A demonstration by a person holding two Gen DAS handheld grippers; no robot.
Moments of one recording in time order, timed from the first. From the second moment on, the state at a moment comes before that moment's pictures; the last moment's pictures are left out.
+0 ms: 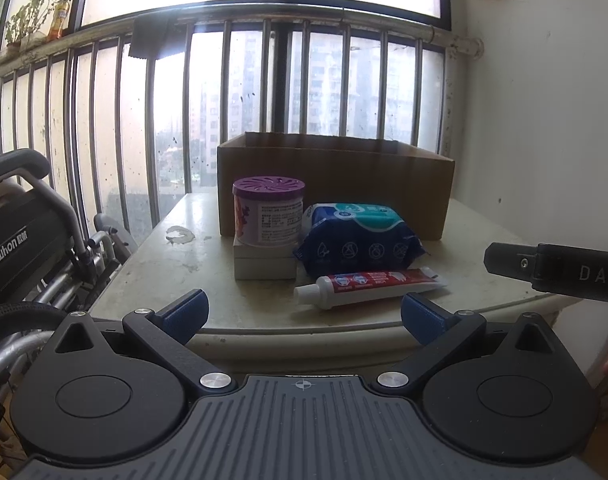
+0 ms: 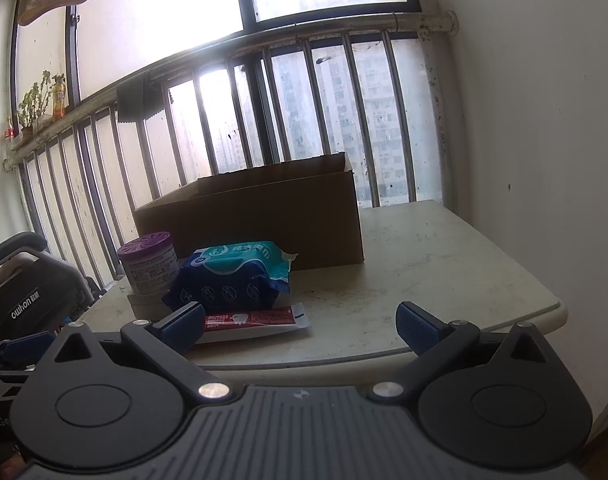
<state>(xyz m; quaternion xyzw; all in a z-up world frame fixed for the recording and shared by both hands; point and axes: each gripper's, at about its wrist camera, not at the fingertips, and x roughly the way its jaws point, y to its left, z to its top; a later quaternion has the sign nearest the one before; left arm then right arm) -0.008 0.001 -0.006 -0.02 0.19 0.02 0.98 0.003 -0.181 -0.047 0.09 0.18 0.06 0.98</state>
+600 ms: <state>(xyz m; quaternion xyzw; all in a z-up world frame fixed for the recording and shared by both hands) -0.004 0.006 -0.009 -0.03 0.19 0.02 0.98 0.007 -0.180 -0.049 0.09 0.18 0.06 0.98</state>
